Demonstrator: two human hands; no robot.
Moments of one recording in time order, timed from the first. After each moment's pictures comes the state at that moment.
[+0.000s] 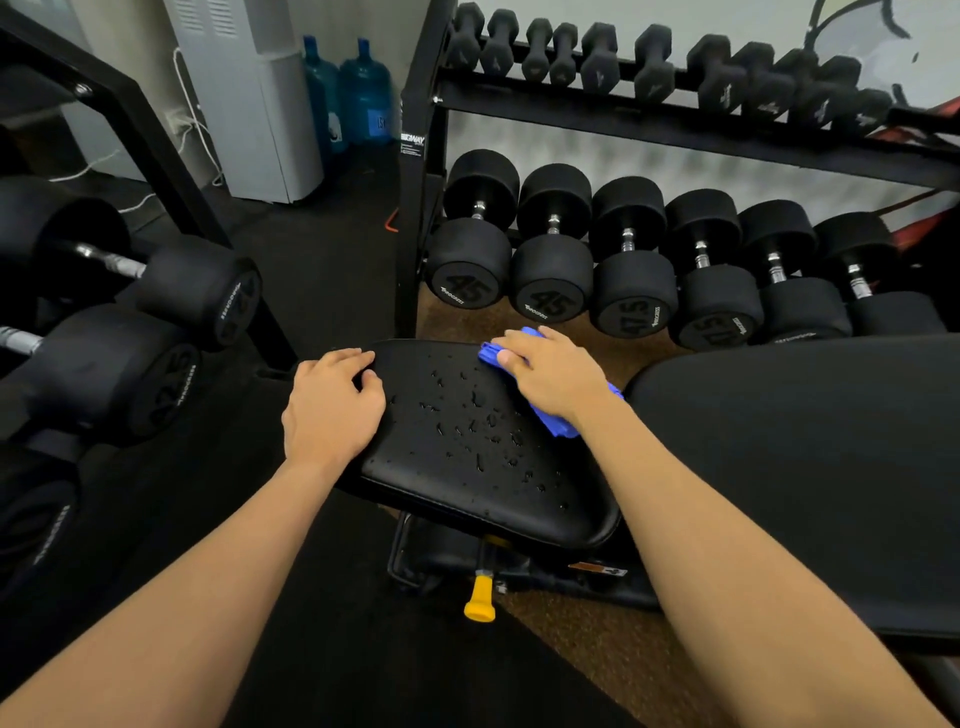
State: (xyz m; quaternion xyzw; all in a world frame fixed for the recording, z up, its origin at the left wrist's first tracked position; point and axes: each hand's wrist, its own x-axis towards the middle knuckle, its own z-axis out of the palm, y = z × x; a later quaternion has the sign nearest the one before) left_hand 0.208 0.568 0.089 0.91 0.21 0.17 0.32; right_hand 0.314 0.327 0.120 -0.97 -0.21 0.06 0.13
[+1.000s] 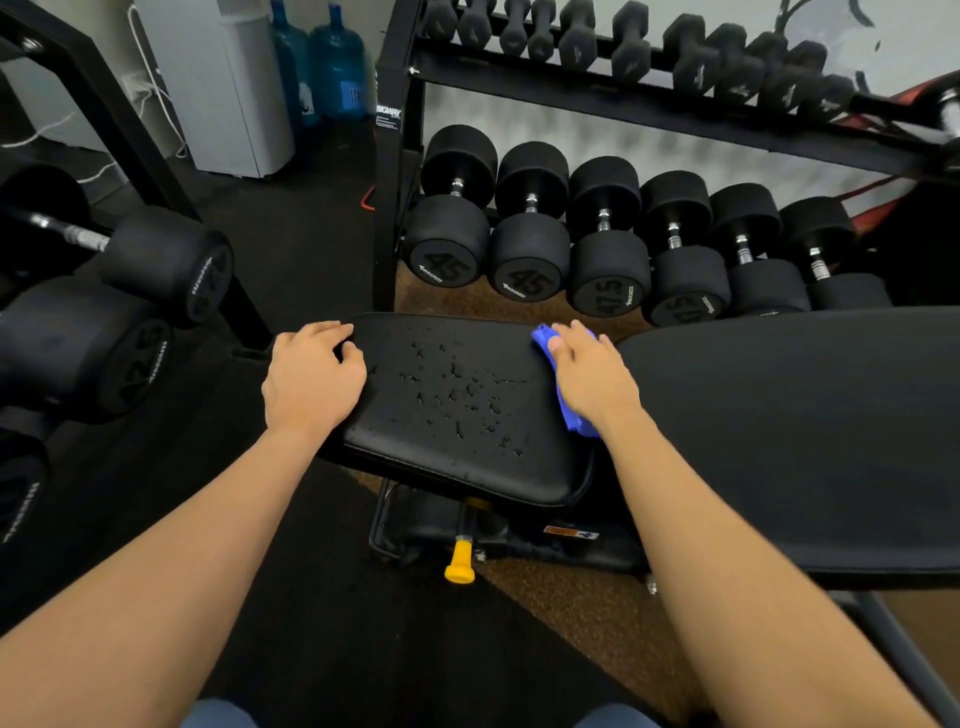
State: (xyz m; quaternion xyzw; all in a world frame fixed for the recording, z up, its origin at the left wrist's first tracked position) left_hand 0.205 0.567 0.088 0.91 0.19 0.17 0.32; right_hand 0.275 0.274 0.114 -0.96 -0.01 0.02 0.26
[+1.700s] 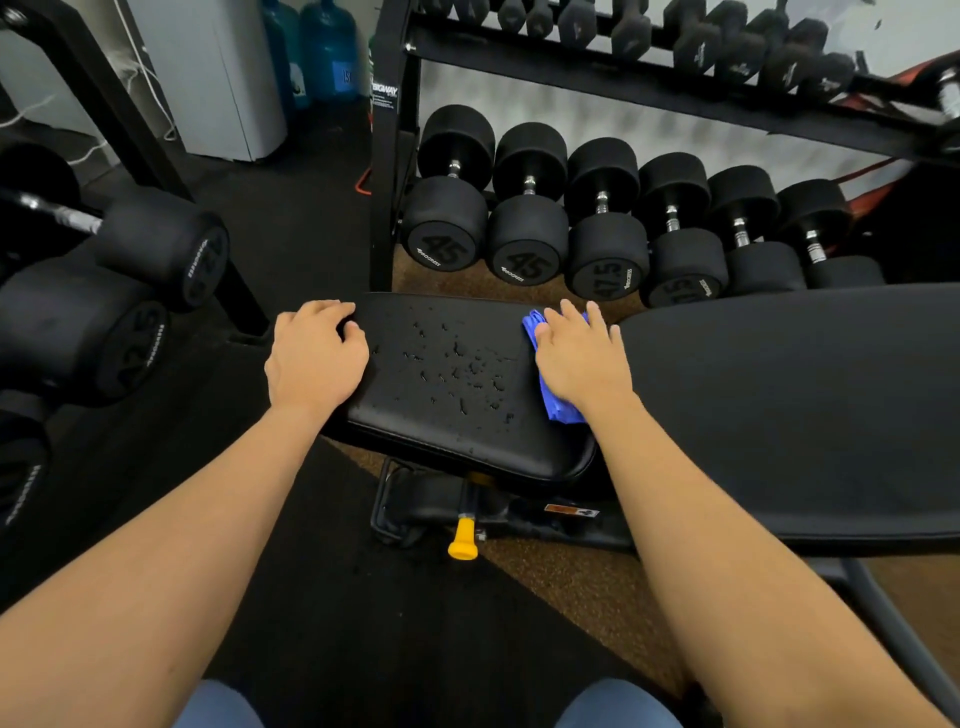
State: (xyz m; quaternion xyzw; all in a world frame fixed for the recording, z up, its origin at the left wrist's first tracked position) left_hand 0.205 0.571 0.086 0.92 0.17 0.17 0.31; right_hand 0.265 0.291 0.112 -0.99 -0.06 0.01 0.09
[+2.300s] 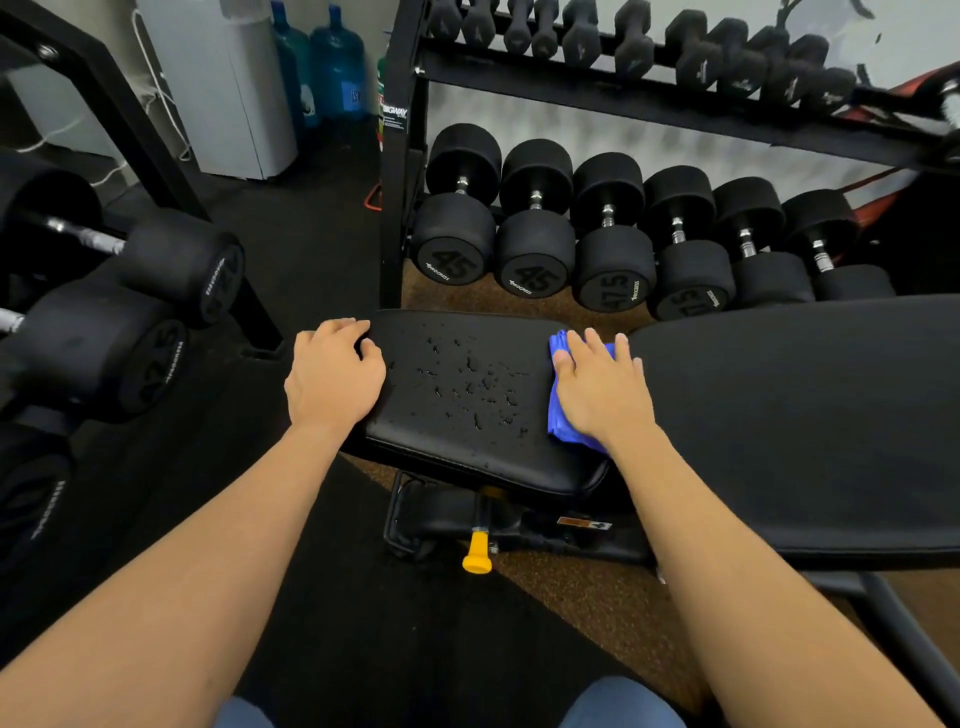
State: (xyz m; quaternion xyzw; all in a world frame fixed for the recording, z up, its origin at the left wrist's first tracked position) left_hand 0.204 0.569 0.090 0.92 0.18 0.16 0.31; right_hand 0.242 0.284 0.112 -0.99 -0.04 0.01 0.09
